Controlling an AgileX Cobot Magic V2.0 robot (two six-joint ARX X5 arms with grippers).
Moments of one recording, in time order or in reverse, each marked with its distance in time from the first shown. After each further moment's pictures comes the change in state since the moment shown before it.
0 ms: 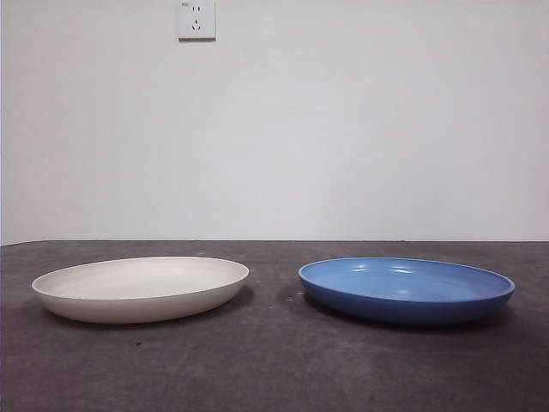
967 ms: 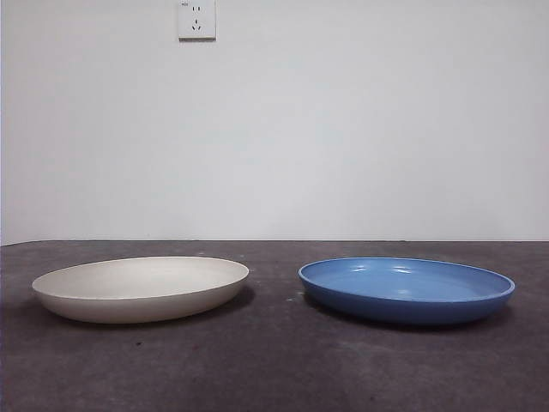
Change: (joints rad) left arm -0.164 0.735 0.689 -0.610 0.404 0.399; right arm 0.037 0.778 0.800 -0.772 -0.357 -0.373
